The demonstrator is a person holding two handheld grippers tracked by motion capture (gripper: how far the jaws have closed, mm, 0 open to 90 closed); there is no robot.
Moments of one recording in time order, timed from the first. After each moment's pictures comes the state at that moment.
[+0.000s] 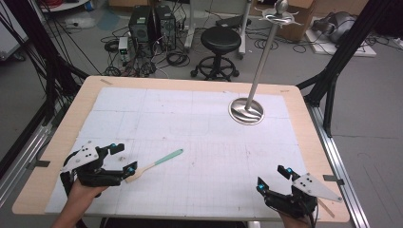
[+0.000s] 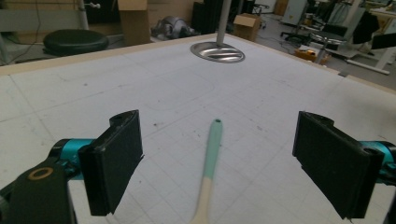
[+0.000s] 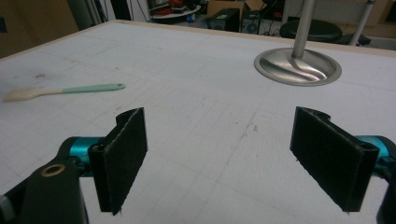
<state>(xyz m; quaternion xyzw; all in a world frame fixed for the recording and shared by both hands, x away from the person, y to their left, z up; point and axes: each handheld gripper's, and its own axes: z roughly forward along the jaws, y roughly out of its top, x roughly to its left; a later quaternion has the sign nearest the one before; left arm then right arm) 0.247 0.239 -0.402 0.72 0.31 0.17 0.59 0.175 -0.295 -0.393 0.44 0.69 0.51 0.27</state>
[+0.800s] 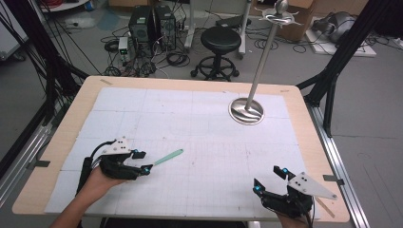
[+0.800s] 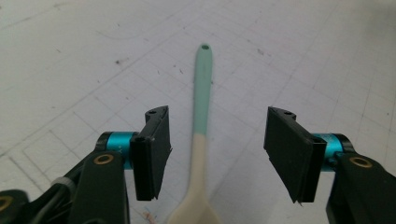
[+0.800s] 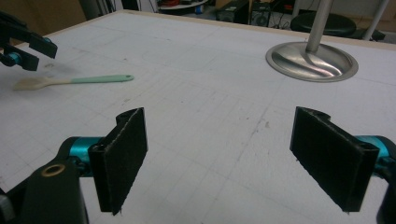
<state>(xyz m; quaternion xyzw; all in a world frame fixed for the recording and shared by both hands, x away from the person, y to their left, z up) 0.287 0.200 -0.419 0.85 0.28 0.09 0.44 0.177 -0.289 -0.394 0.43 0.71 0.50 0.25</state>
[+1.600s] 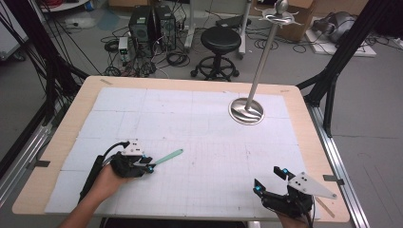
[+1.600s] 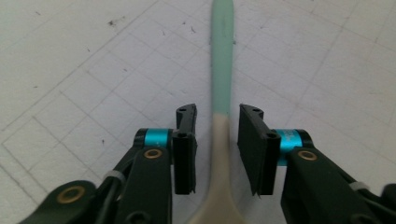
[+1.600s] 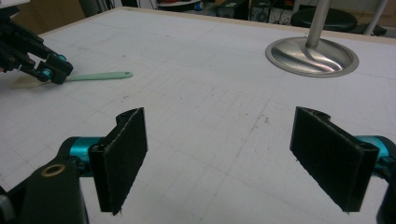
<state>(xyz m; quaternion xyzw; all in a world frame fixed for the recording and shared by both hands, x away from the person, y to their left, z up) 0.298 0.181 -0.437 0.88 0.28 0.11 0.37 0.178 -0.290 -0.396 0.43 0.71 0.50 0.25</state>
